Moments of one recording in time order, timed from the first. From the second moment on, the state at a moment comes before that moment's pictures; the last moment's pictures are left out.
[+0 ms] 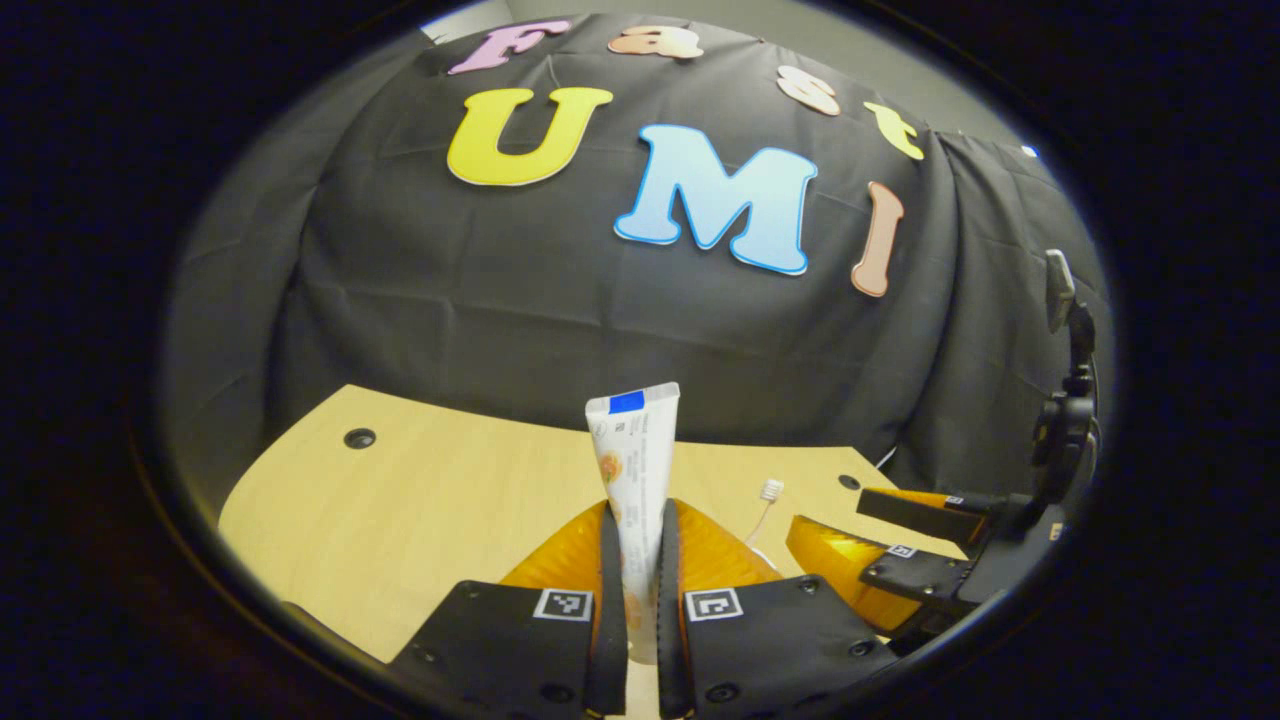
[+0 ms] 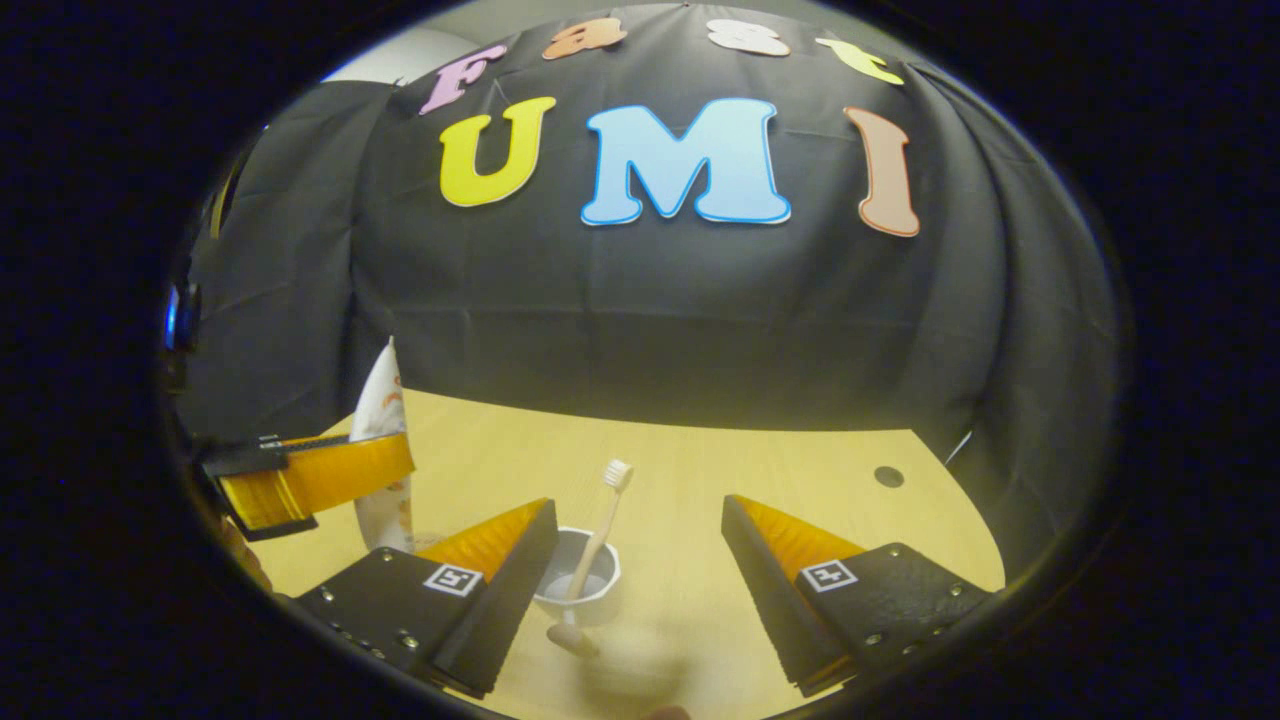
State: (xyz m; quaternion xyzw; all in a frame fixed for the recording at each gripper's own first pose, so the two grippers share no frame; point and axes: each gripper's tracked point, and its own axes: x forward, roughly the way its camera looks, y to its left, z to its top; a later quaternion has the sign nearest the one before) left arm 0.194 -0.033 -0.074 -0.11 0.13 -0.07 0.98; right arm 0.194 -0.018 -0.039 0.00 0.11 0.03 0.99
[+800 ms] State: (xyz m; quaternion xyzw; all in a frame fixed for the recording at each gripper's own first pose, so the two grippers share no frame) left arm 0.262 -0.121 -0.079 -0.13 0.06 -0.16 0.98; right arm 0.138 -0.082 -0.053 0.05 0.14 -0.03 0.99
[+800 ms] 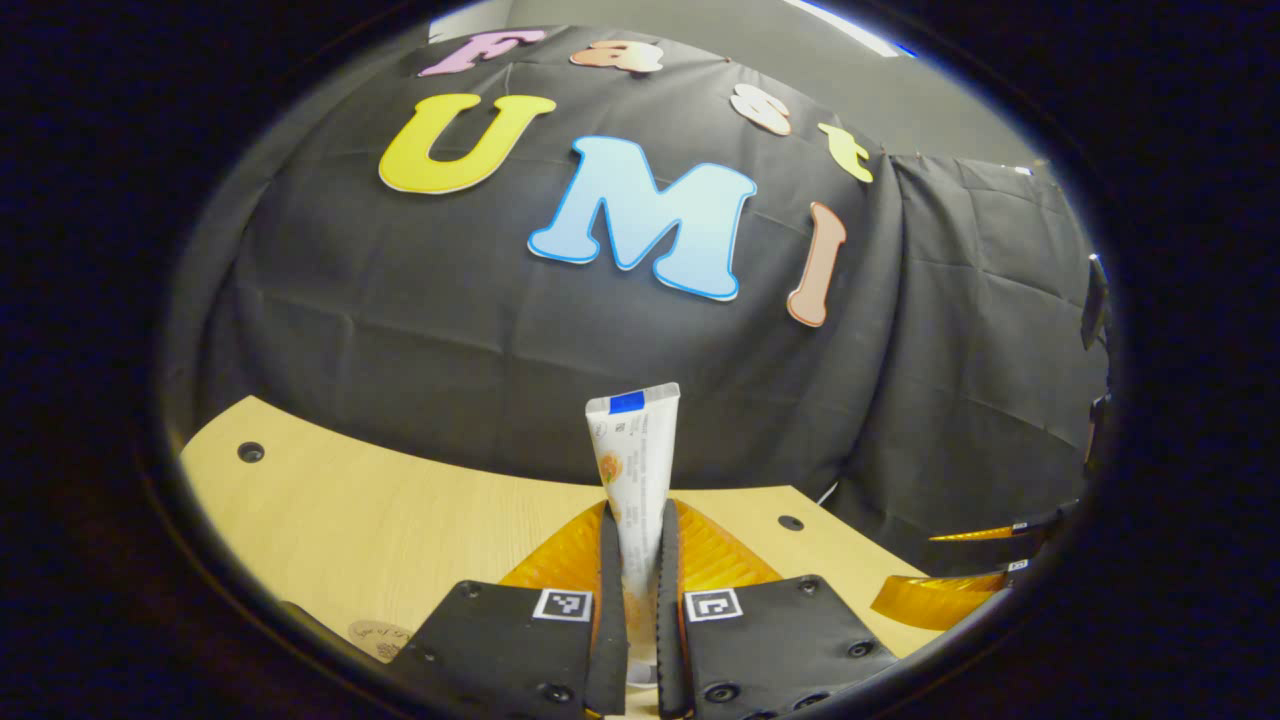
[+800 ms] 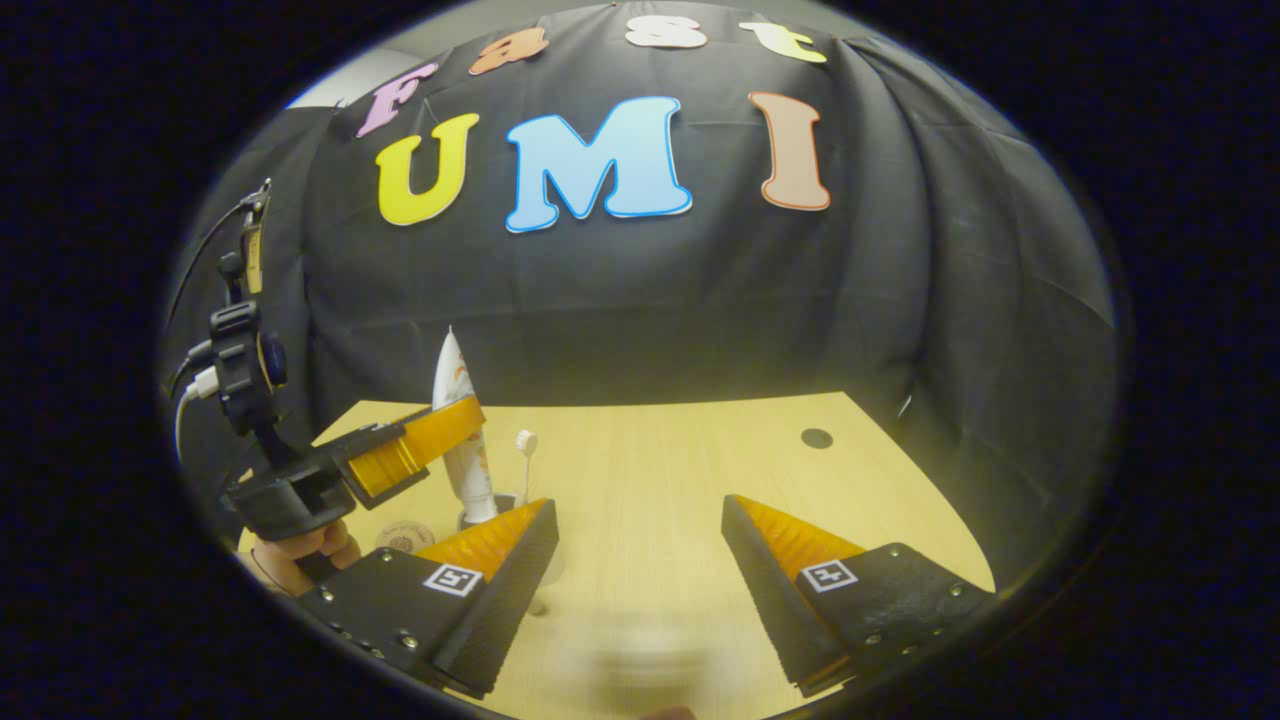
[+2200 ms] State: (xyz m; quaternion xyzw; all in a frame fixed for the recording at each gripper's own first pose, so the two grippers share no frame) left arm 0.218 -0.055 -0.048 -0.09 0.02 -0.11 0.99; right arm 0.153 0.004 -0.081 0.03 0.22 0.06 0.97
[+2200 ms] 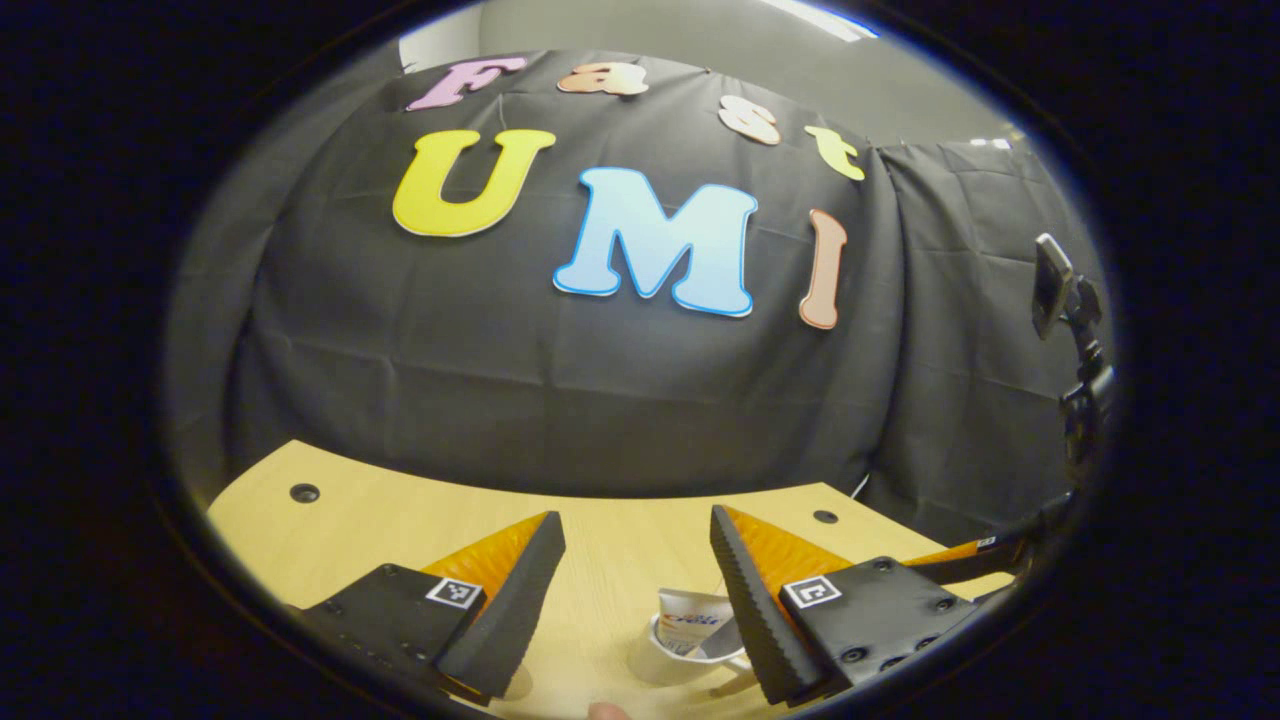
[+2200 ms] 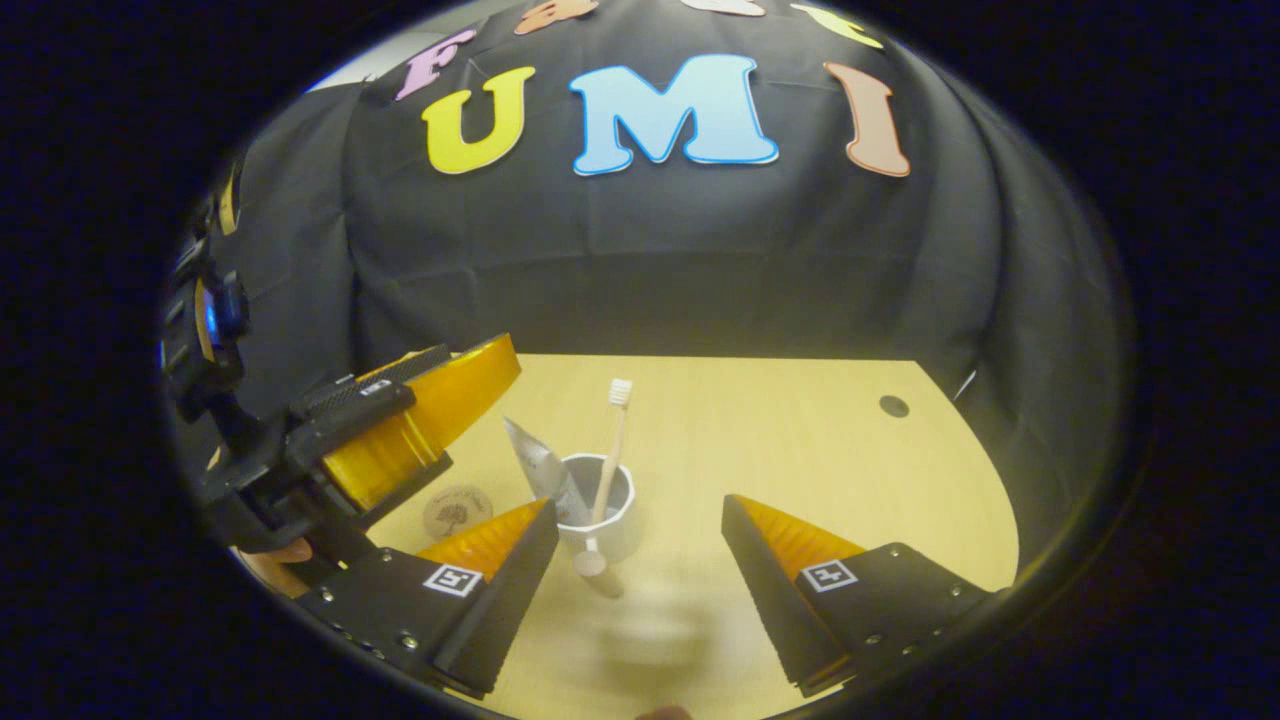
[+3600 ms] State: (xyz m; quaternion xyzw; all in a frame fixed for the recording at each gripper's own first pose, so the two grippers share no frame) left arm 0.133 0.042 -0.060 -0.11 0.05 -0.02 0.99; right arm 0.184 0.046 -0.202 -0.06 0.49 0.09 0.86
